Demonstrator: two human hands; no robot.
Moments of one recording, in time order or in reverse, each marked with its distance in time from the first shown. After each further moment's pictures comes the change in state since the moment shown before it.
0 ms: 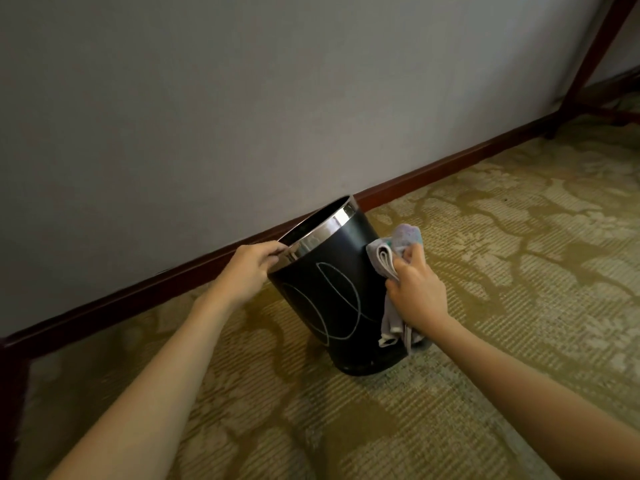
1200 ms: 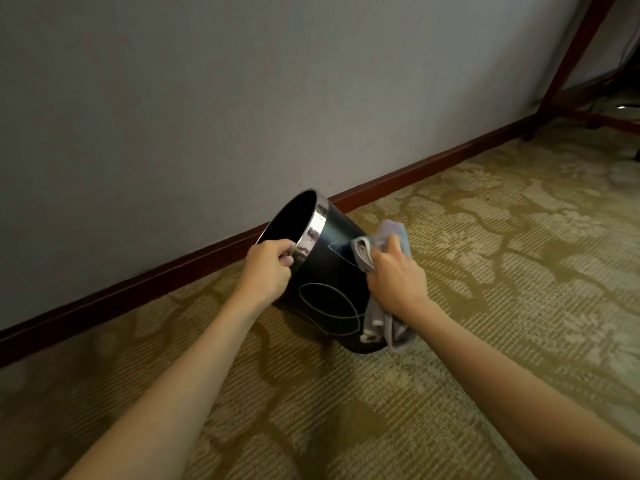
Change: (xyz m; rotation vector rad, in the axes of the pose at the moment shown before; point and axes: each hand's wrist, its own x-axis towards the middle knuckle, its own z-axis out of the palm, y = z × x) left_hand 0.013 0.033 0.043 0.076 0.214 -0.036; right_hand 0.020 -0.016 -0.008 -0.102 -0.068 -0.007
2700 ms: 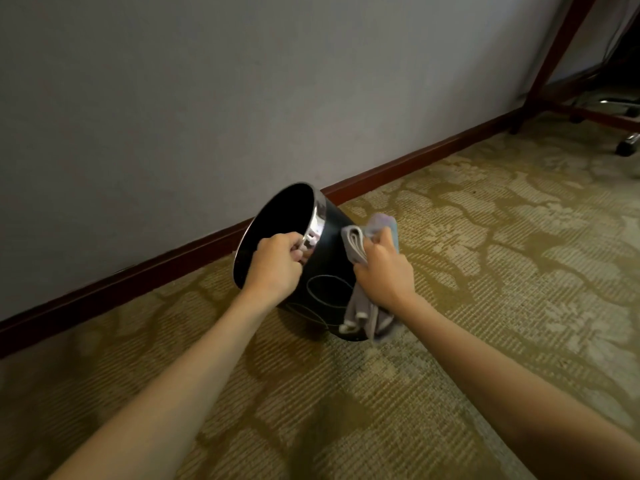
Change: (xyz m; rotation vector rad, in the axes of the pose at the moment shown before) left_hand -0.011 0.040 0.016 0.051 0.023 0.045; right_hand -0.001 0.011 0.003 0.163 0.028 0.040
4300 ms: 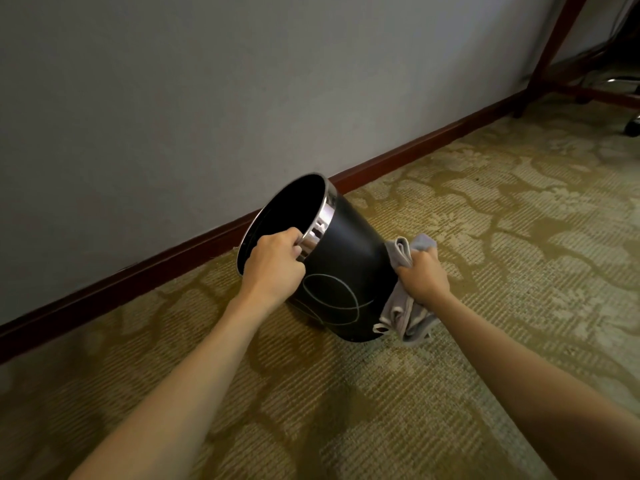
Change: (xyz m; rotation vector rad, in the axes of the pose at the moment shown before) left_hand -0.008 -0.004 0.004 0.087 0.015 0.086; right_hand 0.000 0.082 0.015 0.173 -0.188 0.379
